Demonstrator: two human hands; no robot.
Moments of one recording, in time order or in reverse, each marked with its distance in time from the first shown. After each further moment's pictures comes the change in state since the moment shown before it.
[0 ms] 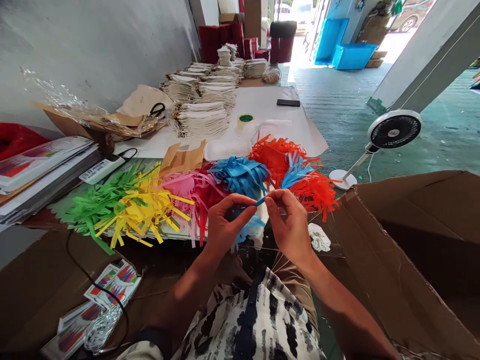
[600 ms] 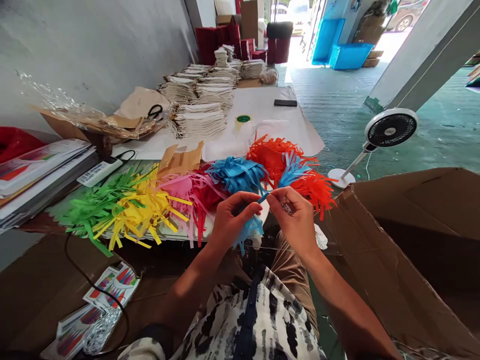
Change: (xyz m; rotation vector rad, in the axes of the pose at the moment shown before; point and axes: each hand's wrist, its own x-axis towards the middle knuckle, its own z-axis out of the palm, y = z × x) left_hand 0.010 -0.009 0.011 -0.159 -0.131 -0.147; right_hand 0.009 0.007 -0.015 0.019 0.005 0.012
